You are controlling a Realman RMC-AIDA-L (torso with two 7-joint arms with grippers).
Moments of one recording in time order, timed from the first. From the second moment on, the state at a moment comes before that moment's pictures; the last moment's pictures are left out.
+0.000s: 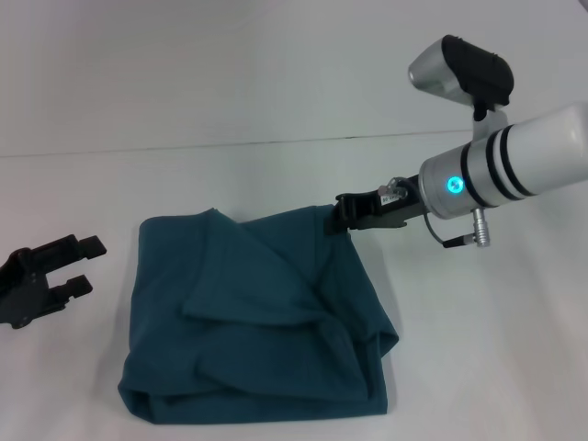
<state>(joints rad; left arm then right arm) -0.46 -2.05 0.40 0.67 2.10 1.47 -2.43 0.89 2.05 -1.13 -0.60 -2.25 -1.01 2.70</state>
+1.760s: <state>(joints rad) -0.44 -2.04 0.40 0.67 2.05 1.46 -2.43 0.95 2.10 -1.08 -0.53 -2.24 -0.93 2.67</state>
